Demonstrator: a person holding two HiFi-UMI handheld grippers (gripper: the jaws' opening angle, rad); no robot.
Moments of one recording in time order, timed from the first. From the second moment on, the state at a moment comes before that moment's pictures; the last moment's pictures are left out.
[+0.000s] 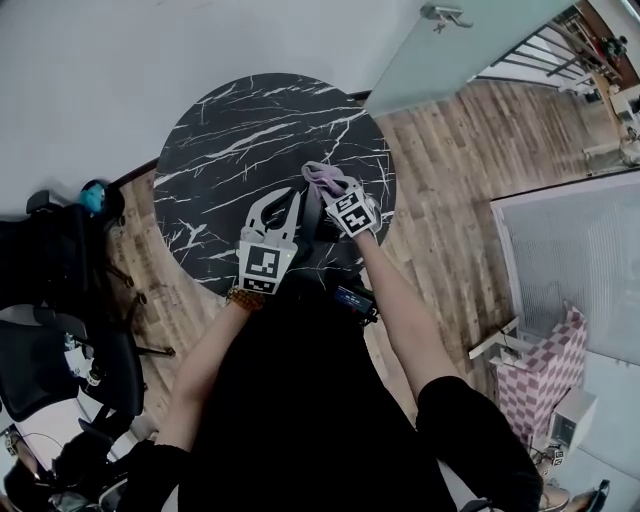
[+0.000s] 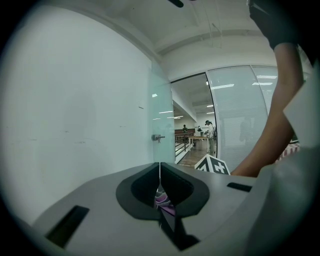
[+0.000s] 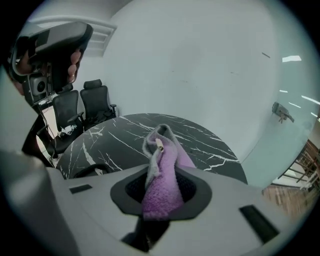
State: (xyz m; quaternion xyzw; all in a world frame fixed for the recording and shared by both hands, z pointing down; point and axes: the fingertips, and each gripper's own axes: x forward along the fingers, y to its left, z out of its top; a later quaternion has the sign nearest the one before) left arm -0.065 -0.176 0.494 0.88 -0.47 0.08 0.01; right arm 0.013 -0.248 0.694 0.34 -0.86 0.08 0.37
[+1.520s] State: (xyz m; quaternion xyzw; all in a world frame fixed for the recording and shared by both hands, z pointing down) left arm -0.062 -0.170 0.498 0.88 -0.46 0.09 0.02; right arm 0.012 -0.235 0.712 0.33 -0.86 0.20 0.34
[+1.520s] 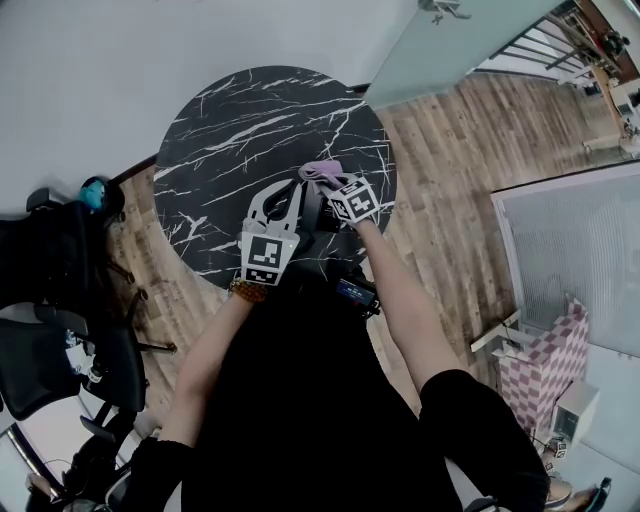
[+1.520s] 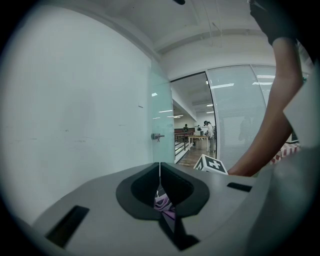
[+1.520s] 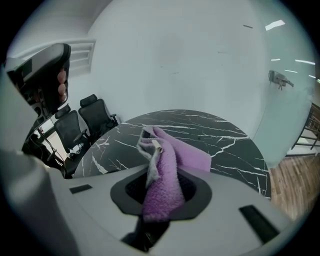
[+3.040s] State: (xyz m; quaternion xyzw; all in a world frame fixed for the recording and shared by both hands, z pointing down) left arm -0.068 -0.164 0.503 0.88 -0.47 0.09 0.02; right arm 0.004 -0.201 0.731 0.30 -0.86 0.23 0.34
